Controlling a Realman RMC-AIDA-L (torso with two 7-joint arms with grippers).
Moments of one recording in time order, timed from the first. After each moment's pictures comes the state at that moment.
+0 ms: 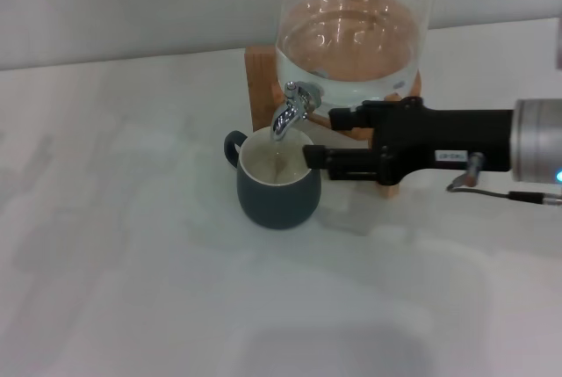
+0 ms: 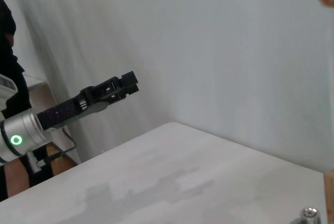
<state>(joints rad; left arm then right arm) -0.21 -2.06 1.18 0.69 -2.43 -1.08 1.95 0.08 2.00 -1.49 -1.54 1.52 1.12 -1.13</state>
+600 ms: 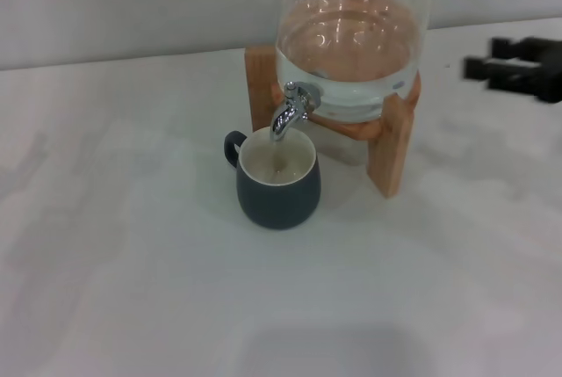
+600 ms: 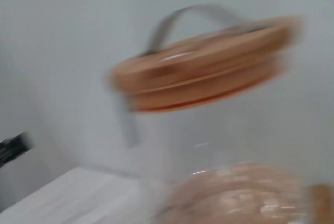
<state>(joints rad) -0.23 -2.05 1.18 0.67 -2.42 -1.04 1.95 0.09 2.00 -0.99 -1.41 1.54 1.34 -1.15</state>
